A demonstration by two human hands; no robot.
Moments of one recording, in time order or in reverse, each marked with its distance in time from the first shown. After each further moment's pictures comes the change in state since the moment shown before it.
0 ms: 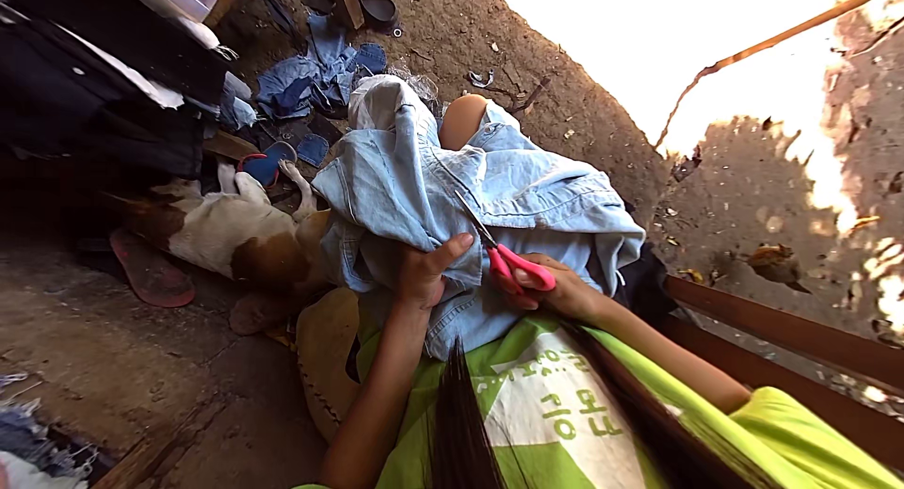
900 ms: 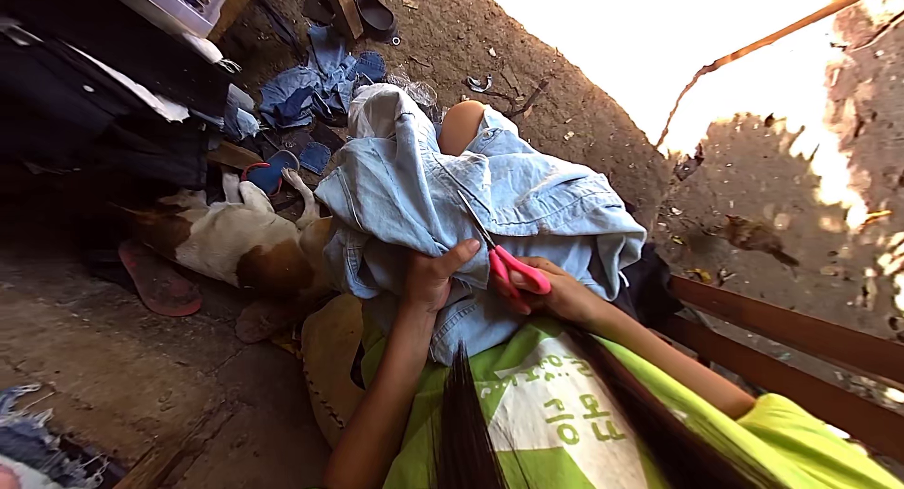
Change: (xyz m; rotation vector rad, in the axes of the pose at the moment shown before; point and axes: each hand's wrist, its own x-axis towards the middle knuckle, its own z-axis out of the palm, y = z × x) left_hand 0.004 -0.007 0.000 0.024 -0.031 -0.041; right_hand 0.002 -0.001 0.007 0.003 0.072 0.014
